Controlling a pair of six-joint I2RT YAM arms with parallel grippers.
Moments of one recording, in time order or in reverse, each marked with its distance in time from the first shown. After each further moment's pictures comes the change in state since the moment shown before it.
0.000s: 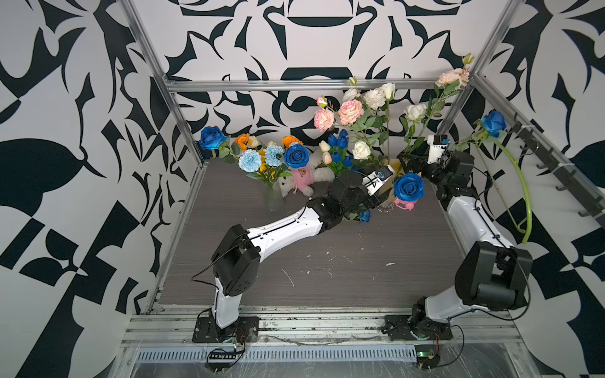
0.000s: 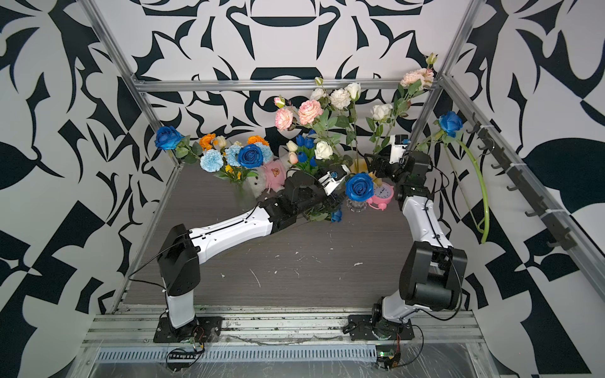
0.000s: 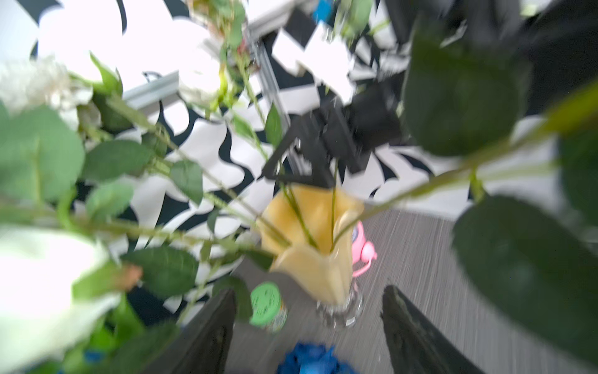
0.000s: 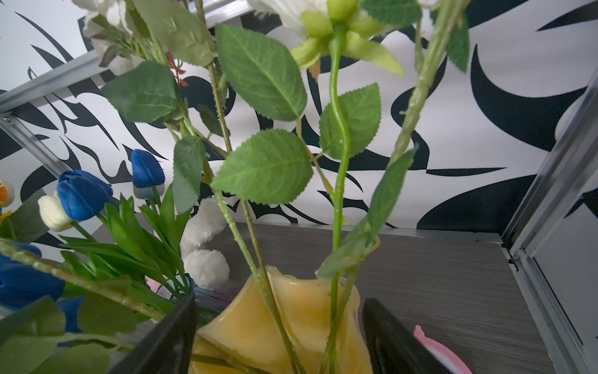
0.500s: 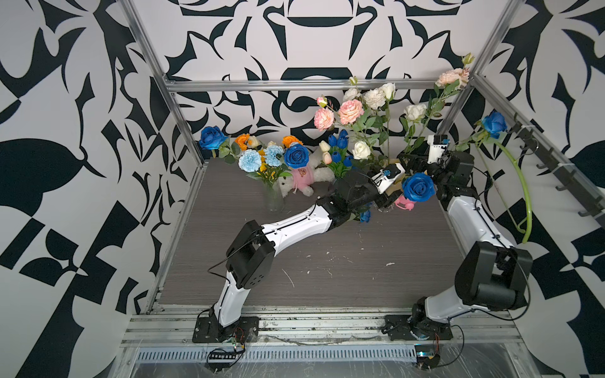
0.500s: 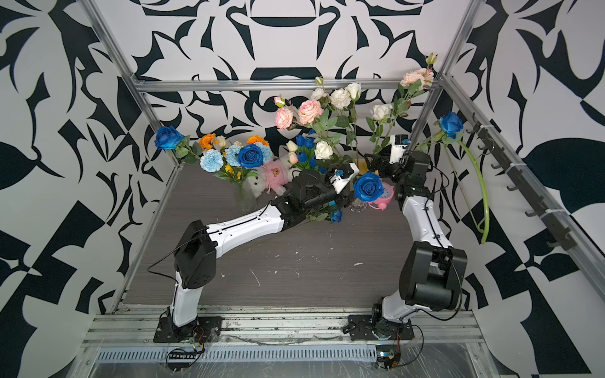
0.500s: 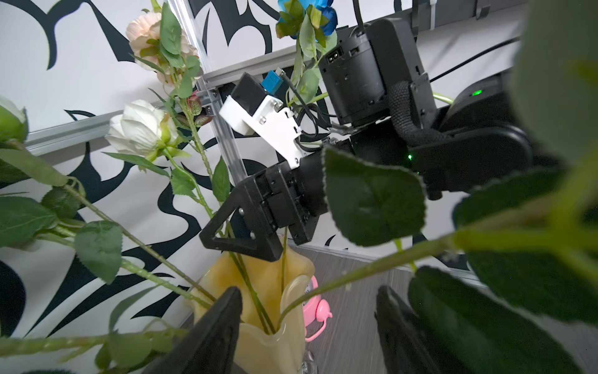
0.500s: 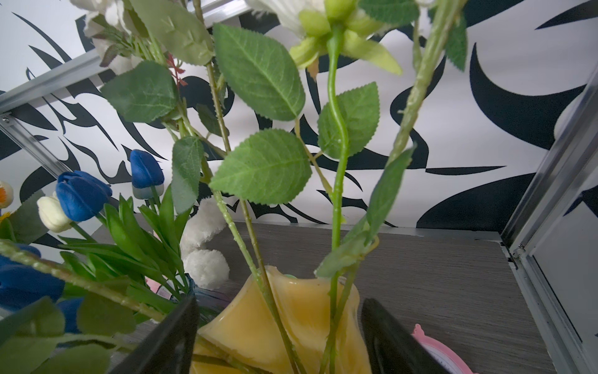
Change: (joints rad) left arm 0.000 0.125 0.106 0.133 0.187 -0.112; right arm 0.000 0.000 0.001 0.000 0.000 0.005
